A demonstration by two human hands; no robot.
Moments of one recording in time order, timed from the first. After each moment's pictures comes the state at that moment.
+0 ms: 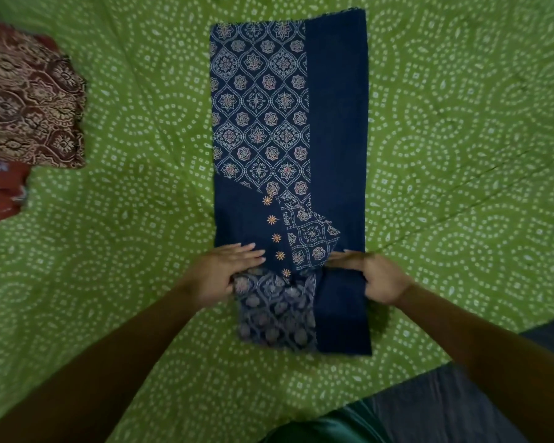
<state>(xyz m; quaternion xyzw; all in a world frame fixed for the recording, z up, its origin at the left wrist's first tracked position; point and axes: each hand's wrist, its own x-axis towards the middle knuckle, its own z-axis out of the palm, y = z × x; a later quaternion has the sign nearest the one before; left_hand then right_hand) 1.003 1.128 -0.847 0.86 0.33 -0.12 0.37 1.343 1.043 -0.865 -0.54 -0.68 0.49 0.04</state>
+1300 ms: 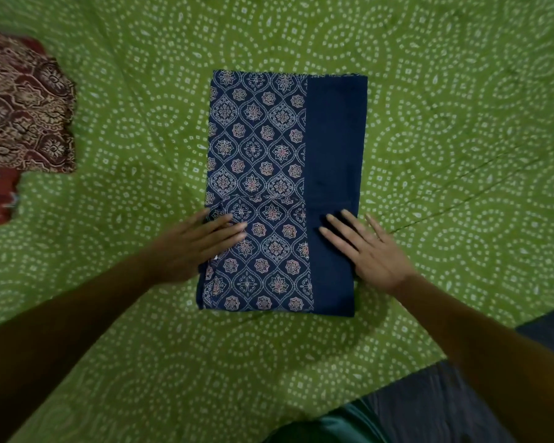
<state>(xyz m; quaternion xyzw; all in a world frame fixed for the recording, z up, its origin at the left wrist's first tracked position) 0.967 1.188 -0.836 0.98 0.12 -0.15 0.02 1.346 1.050 -0.854 -0.54 -0.83 0.10 -0.10</state>
